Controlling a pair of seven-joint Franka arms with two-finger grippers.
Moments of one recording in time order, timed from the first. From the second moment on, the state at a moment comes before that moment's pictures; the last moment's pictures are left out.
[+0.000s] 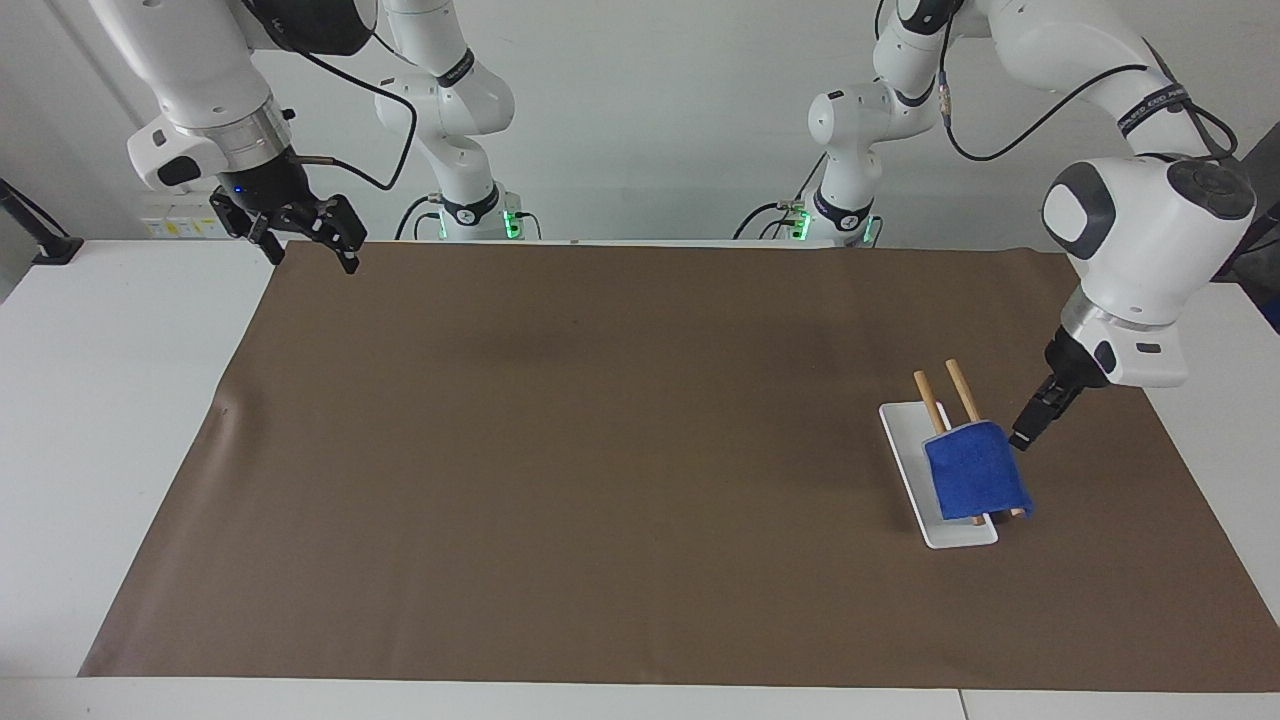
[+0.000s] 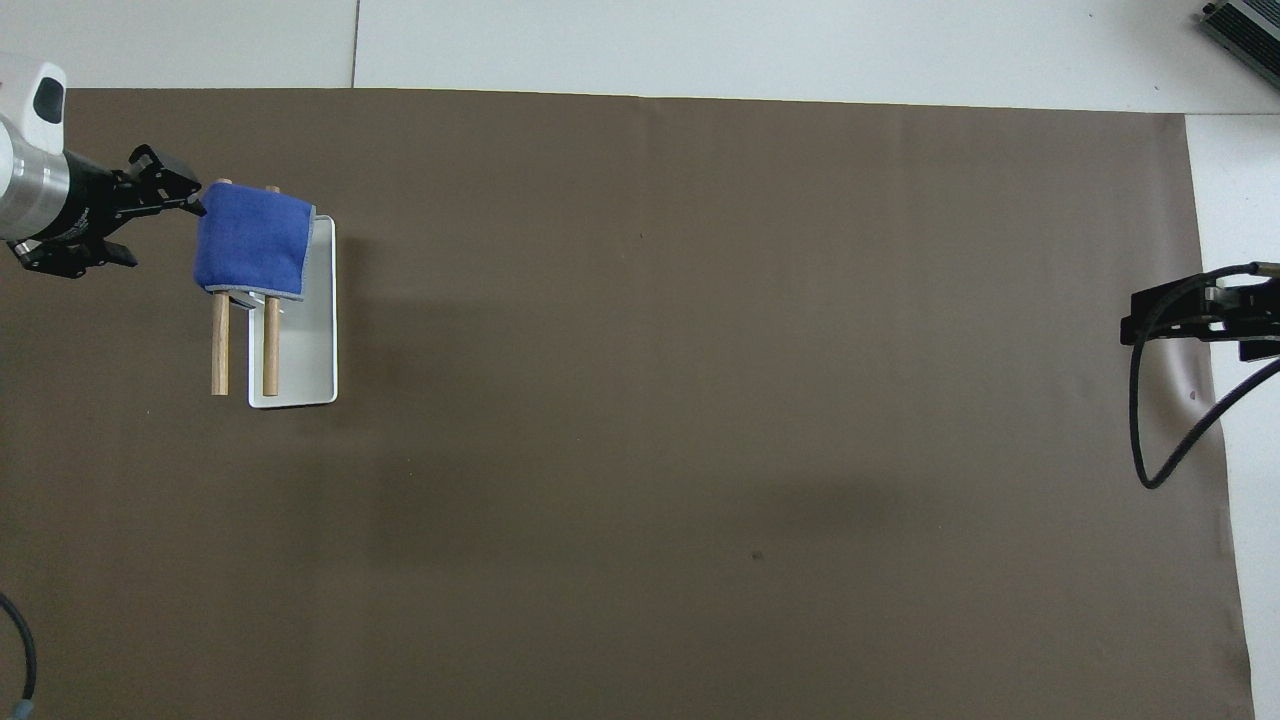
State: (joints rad) left arm 0.16 0.25 -0.20 -1.56 0.05 1.89 -0.56; right arm 0.04 -0.01 -0.08 -1.55 -0.01 1.53 0.11
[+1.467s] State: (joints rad) left arm 0.17 0.06 -0.19 -1.50 0.05 1.59 0.02; right arm 0.04 -0.01 -0.08 -1.55 -0.01 1.53 0.11
